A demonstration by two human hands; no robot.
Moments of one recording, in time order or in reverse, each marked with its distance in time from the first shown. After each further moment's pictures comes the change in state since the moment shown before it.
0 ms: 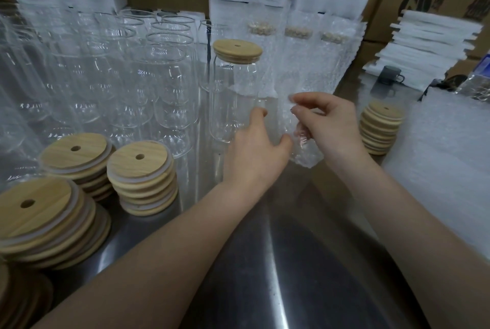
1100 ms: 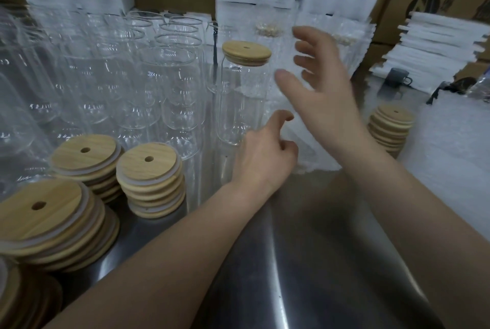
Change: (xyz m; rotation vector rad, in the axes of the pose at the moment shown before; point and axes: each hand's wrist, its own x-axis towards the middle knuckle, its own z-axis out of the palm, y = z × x) left_hand 0.001 -0.001 -0.003 -0.078 -0.065 0.106; right_hand -0.002 -0.050 0.022 -0.219 -0.094 -0.376
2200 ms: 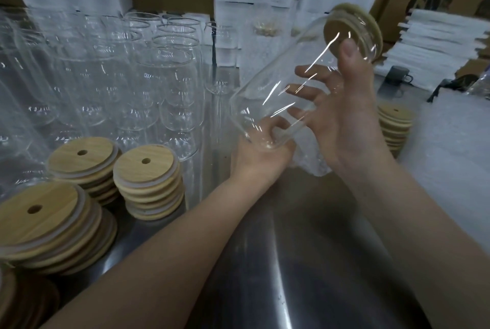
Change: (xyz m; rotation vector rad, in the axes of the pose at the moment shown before) left_hand 0.010 -0.009 0.008 -0.234 0.003 -0.187; right_hand -0.018 -0.007 -0.010 0.774 0.142 0.403
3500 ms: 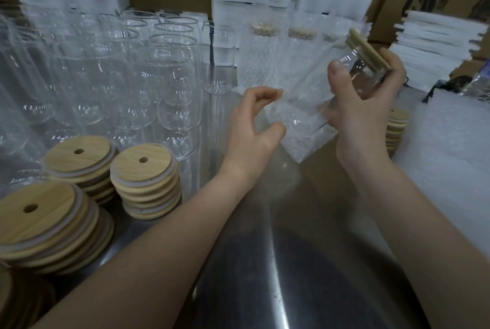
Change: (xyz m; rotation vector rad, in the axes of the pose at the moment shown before) left_hand -0.007 0.013 -0.016 -0.325 0.036 0.311; right_hand 0.027 0.025 -0.037 -0.276 0.282 -0.348
